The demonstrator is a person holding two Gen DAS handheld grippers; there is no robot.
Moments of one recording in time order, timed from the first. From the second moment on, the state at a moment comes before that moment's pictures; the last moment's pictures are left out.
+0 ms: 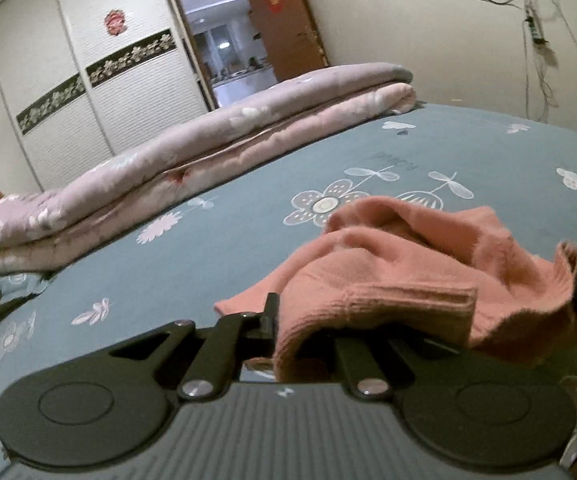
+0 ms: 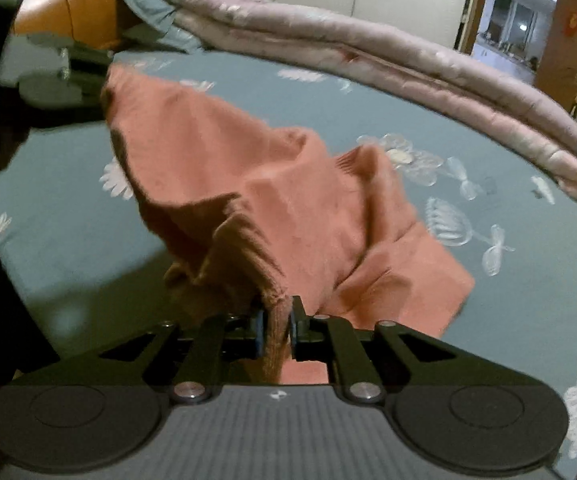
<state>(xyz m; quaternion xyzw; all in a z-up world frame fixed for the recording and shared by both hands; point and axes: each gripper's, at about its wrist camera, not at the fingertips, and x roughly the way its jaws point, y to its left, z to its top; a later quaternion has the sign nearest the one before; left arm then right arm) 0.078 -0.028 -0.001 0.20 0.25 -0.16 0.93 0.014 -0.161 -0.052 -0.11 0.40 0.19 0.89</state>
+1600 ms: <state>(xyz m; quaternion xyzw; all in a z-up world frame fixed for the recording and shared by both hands) -0.052 0.071 0.154 0.12 0.25 -0.17 0.95 -0.063 -0.127 0.106 -0.09 0.26 0.30 0.91</state>
